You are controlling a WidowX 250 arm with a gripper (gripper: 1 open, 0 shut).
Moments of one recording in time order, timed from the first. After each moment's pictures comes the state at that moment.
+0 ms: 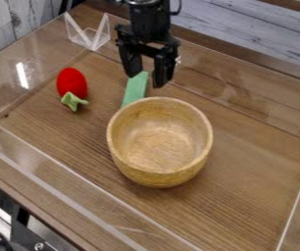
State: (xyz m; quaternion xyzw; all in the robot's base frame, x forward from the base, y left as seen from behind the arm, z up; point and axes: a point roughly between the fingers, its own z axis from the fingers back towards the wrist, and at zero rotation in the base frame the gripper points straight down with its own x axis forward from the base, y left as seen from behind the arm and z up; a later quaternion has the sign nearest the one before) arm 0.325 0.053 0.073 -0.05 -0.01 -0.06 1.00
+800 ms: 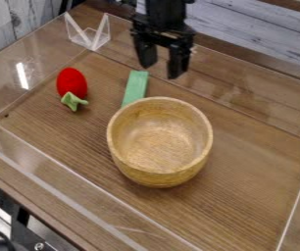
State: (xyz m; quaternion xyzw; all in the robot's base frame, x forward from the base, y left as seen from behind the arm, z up) arm 0.336 0.018 0.090 -0.06 -0.01 -0.09 0.99
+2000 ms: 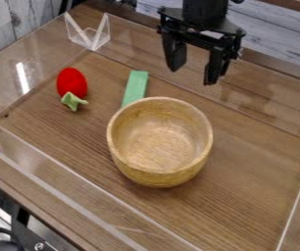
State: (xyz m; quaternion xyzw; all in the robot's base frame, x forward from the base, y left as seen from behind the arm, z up) arm 0.309 -0.022 0.123 -0.03 -0.02 -0.04 1.00
